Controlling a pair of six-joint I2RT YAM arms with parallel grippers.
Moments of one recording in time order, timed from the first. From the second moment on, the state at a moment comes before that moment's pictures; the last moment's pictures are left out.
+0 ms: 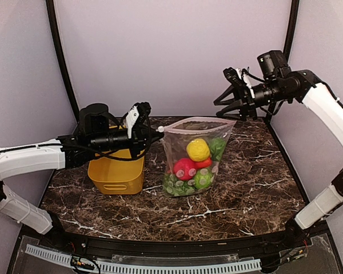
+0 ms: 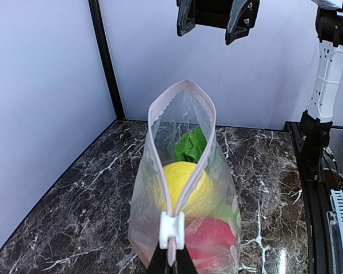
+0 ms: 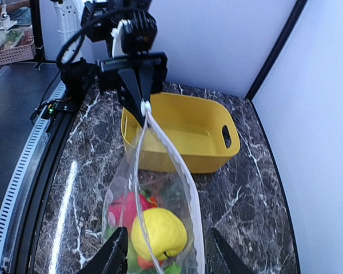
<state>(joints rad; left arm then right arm) -0.79 1.31 0.95 0.20 0.39 0.19 0.45 1.46 1.71 -0.98 -0.89 -0.85</state>
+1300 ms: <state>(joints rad) -0.79 1.31 0.95 0.15 0.40 0.23 0.88 1.89 2.10 -1.03 -0.56 -0.78</state>
